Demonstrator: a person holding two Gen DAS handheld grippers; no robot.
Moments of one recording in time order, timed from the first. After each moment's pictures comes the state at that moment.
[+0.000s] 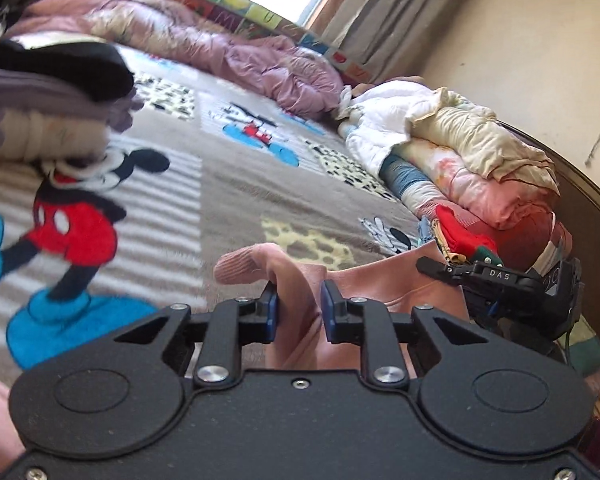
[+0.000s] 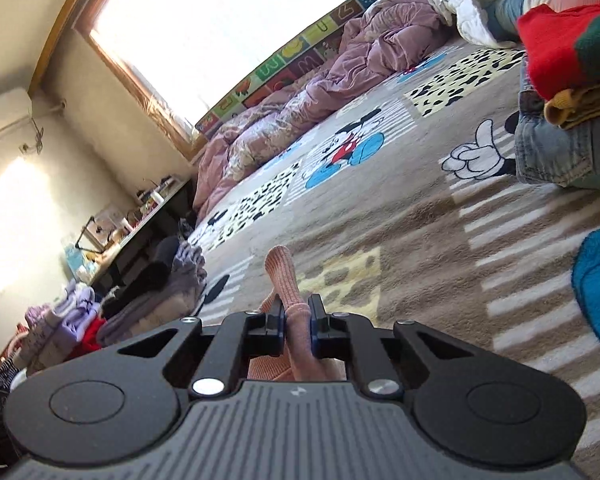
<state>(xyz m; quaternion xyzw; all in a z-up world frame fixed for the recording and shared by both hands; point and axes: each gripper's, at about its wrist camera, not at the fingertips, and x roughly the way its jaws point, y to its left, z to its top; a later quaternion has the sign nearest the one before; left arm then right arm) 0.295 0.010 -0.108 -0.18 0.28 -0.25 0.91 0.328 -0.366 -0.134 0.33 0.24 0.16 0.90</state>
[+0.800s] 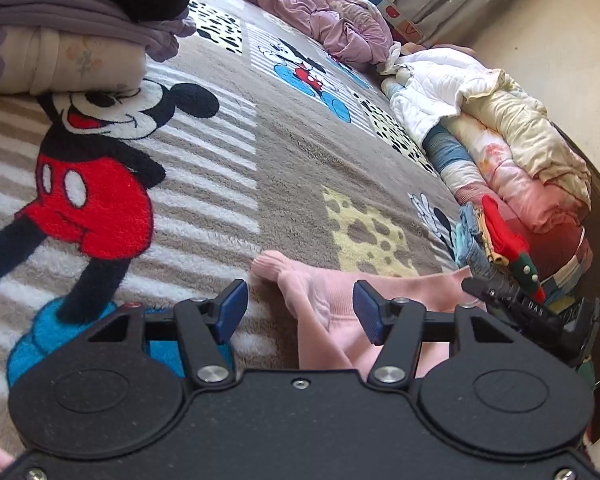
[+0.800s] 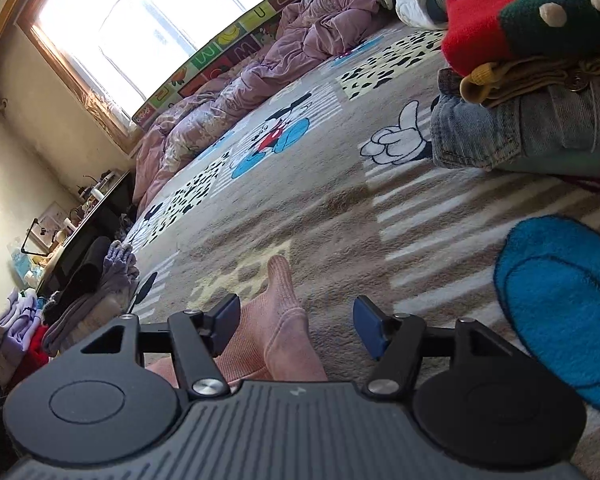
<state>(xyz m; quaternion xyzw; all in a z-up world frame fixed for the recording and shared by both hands) 0.377 0.036 -0.141 -0.24 0.40 -0.23 0.86 0.350 -0.386 -0.161 0.31 0.30 0.08 0.90</state>
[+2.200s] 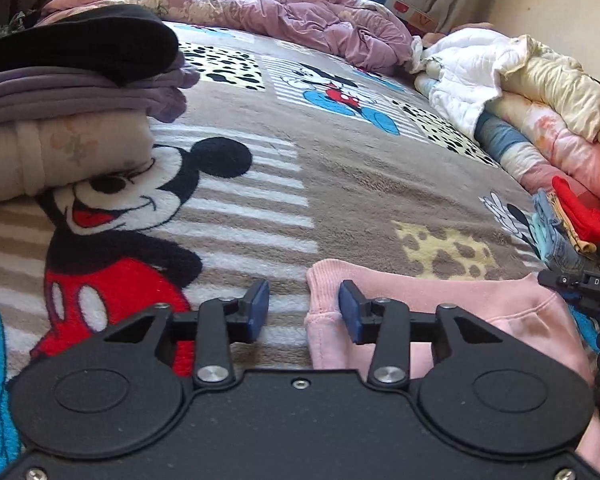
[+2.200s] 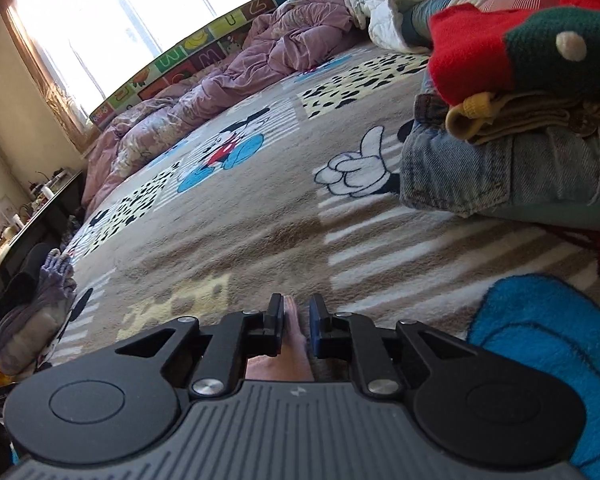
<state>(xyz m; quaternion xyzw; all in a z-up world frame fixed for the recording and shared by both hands) 0.420 0.018 -0.154 -0.11 0.36 -0.16 0.91 0.378 -0.389 -0.167 0.26 0.29 0.00 0.92</state>
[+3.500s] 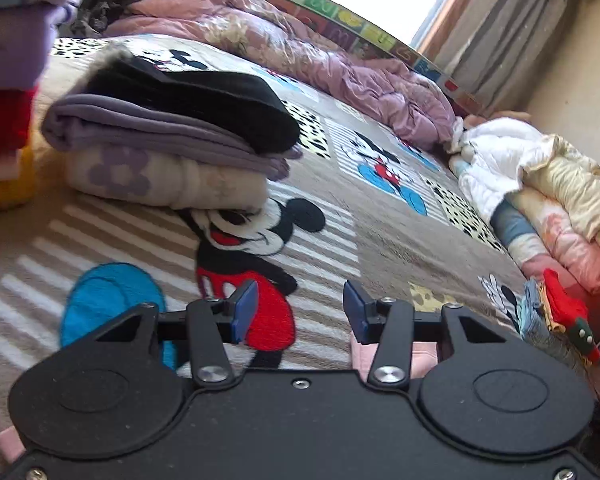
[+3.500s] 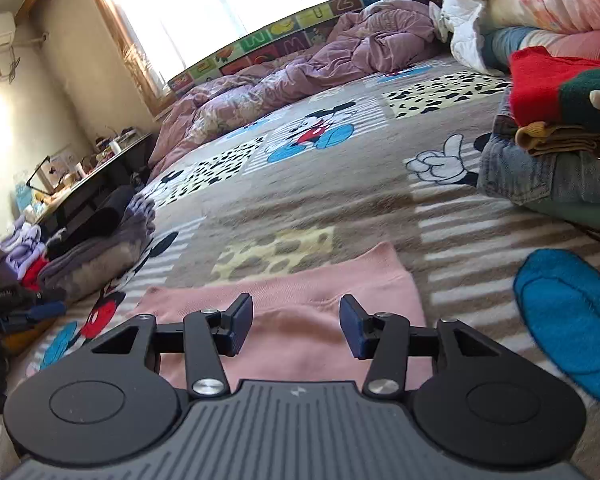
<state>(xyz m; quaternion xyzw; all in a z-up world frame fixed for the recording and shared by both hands) 0.342 0.107 -0.094 -0.21 0.30 -0.08 0.93 0.312 -0.339 -0.133 0.19 0.28 0.12 0.93</state>
